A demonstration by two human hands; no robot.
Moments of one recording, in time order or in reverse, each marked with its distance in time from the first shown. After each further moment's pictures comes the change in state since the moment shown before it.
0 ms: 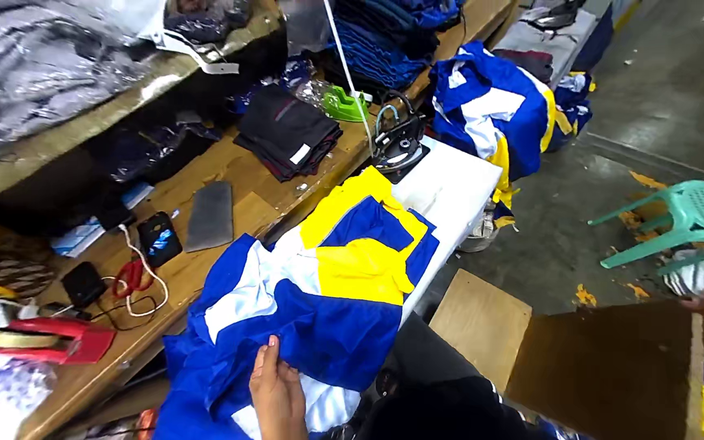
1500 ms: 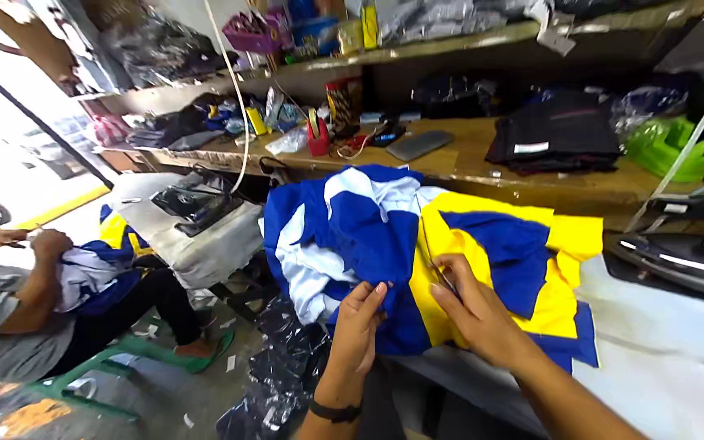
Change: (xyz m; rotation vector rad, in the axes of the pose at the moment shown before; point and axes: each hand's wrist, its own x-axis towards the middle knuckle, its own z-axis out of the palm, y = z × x) left_hand -0.105 -0.216 0.125 -0.189 0.252 0.515; right_hand 0.003 -0.177 0.310 0.758 -1.352 -1.612
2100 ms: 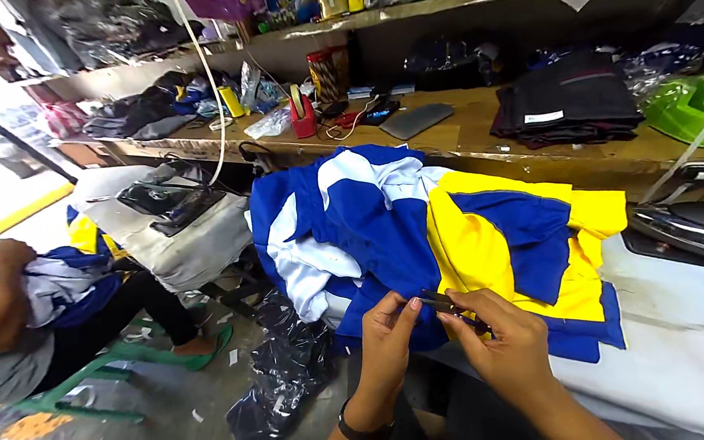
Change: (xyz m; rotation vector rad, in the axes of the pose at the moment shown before) left_hand -0.006 -0.030 -0.004 0.163 -0.072 0.163; right_hand -0.032 0.014 0.044 -0.289 0.408 -0.152
